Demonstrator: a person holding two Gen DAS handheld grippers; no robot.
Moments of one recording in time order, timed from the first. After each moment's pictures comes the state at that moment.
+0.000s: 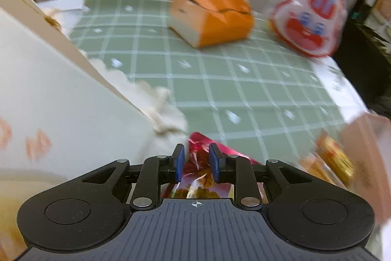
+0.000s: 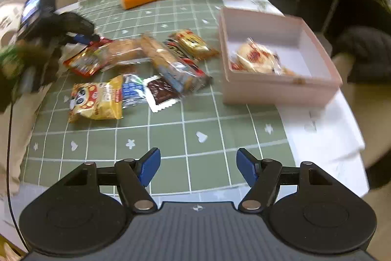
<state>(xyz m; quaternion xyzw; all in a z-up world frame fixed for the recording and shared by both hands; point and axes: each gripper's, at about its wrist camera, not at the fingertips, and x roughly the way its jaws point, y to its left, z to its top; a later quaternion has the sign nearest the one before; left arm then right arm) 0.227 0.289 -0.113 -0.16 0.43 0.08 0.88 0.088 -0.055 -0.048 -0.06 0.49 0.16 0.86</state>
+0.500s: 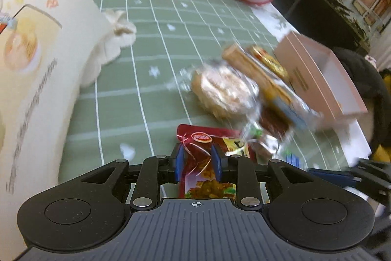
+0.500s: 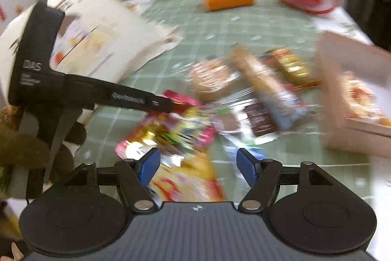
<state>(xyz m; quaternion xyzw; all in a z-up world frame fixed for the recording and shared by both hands) 0.109 0.214 -0.109 -0.17 0.47 -0.01 0.86 0.104 0.033 -0.067 -0.08 0.47 0.35 0.81</state>
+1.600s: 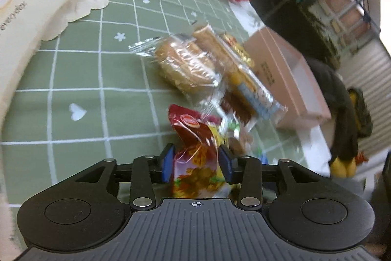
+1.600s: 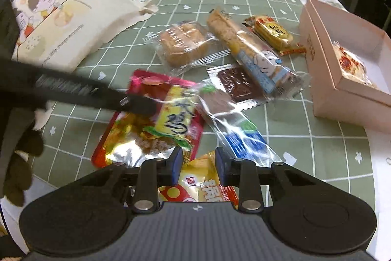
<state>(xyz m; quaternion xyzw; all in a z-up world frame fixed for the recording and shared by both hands) 0.107 0.203 -0.135 -0.29 0.46 -0.08 0.84 0.103 0.019 -0.104 -0.11 0.48 0.30 0.82</state>
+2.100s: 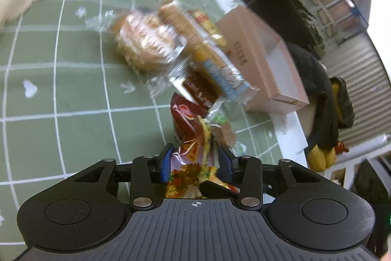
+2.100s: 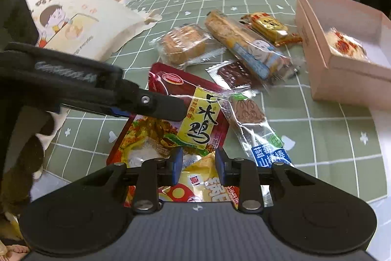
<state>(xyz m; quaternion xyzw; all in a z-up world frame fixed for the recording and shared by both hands) 0.117 0.177 -0.137 -0.32 0.50 -0.12 0.80 0.097 -0.019 -0.105 -0.04 0.47 0.32 0.82</state>
